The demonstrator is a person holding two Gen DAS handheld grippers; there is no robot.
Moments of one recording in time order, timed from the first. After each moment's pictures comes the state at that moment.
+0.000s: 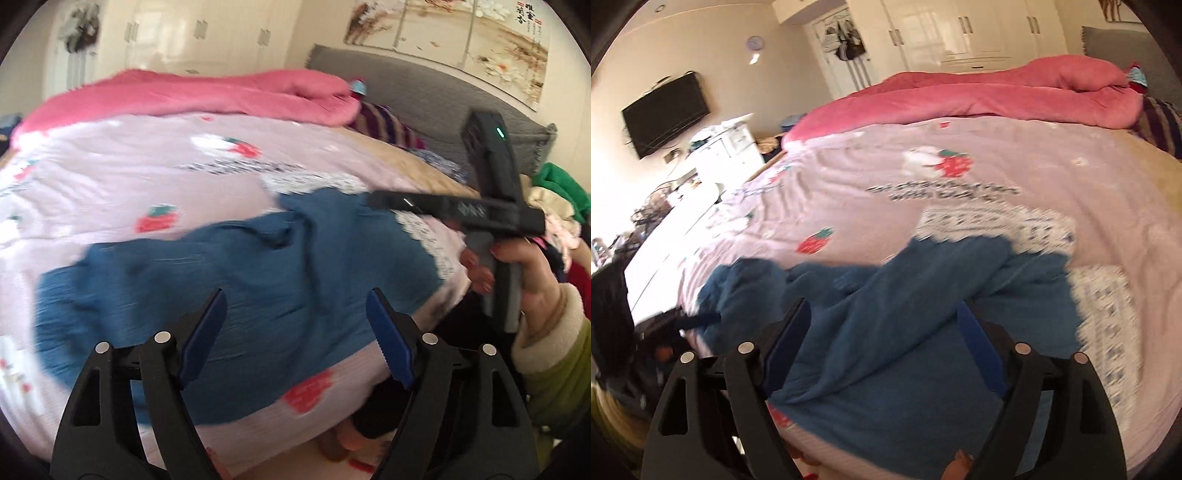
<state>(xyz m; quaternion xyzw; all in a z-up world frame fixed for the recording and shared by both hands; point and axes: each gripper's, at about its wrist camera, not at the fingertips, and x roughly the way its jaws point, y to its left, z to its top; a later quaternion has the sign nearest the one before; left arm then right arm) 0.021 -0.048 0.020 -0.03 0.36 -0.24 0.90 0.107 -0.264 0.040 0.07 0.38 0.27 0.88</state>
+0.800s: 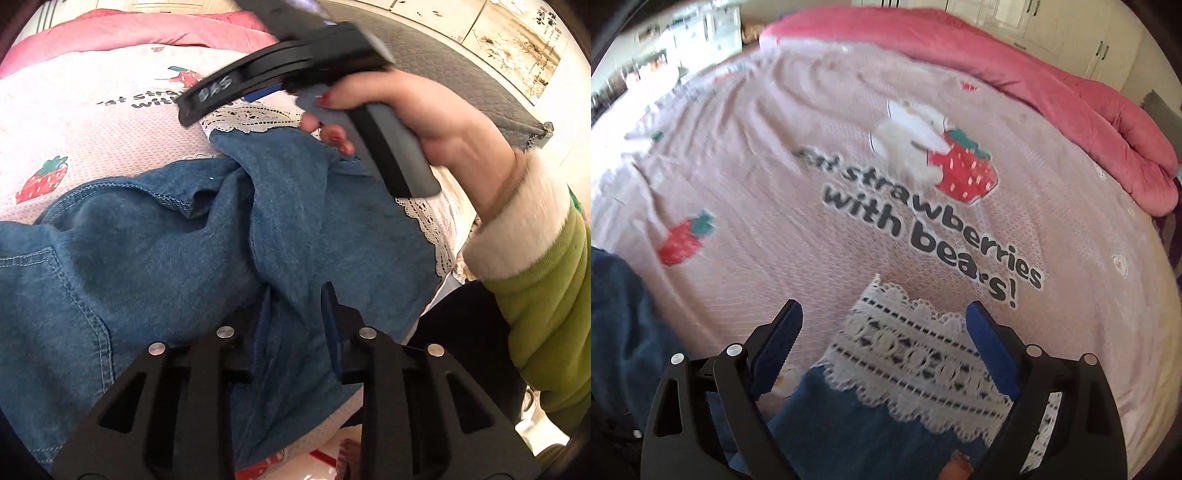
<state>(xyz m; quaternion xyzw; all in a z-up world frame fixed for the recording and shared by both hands) 0.081 -0.111 -0.031 -0.06 0.45 -0.30 0.84 0.288 -0.157 -0.022 -0.20 0.48 0.23 0.82</state>
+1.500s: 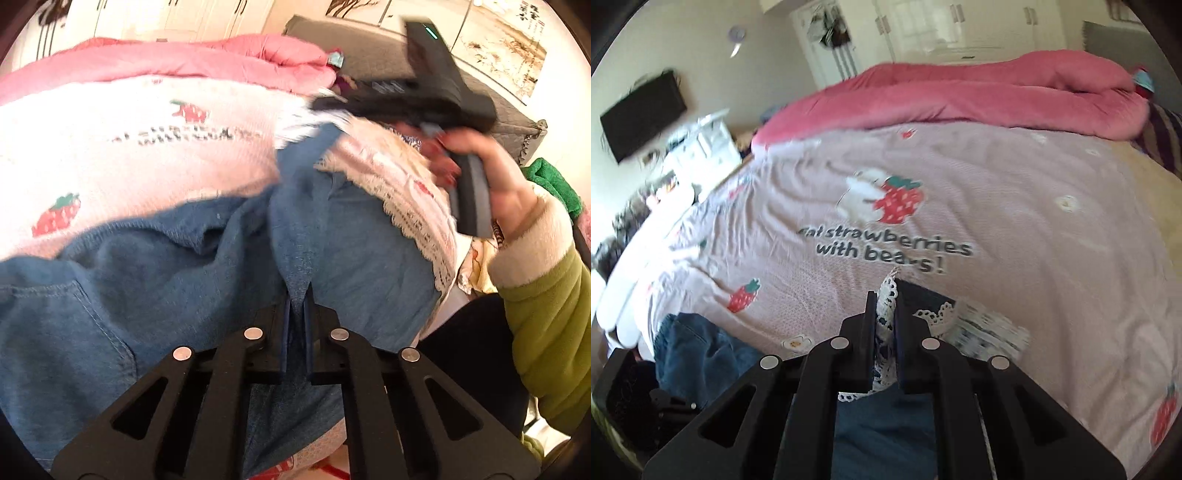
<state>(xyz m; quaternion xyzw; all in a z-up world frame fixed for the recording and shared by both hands) 0.084 -0.110 -0.014 -0.05 0.39 -0.29 0.87 0.224 -0.328 0.047 0.07 0.38 0.26 0.88</state>
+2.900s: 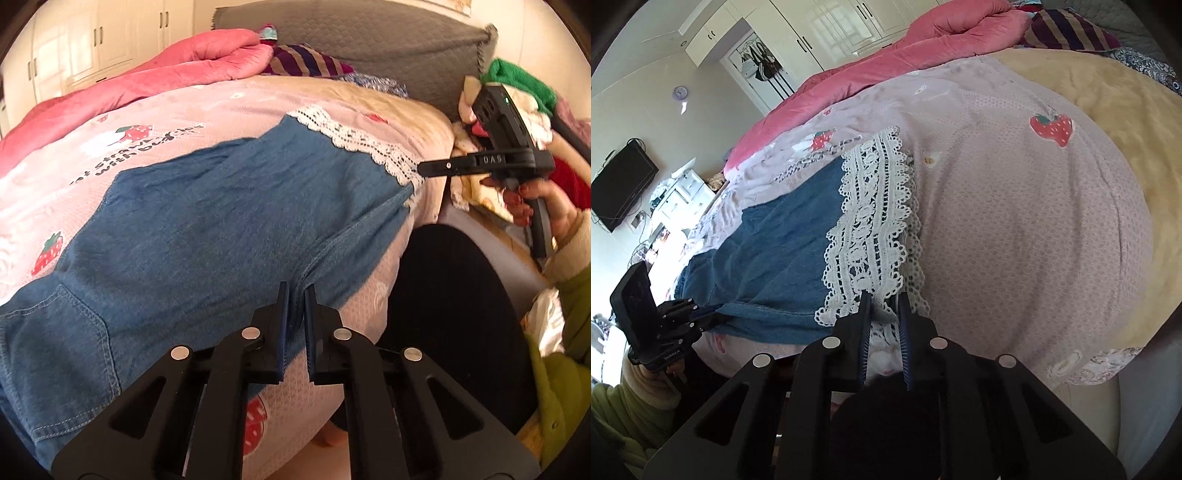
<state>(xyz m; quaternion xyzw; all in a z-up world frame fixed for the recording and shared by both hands) 0.035 -0.144 -0.025 0.12 0.39 -0.34 0.85 0.029 -0.458 -0.038 0.18 0.43 0.19 0.86</state>
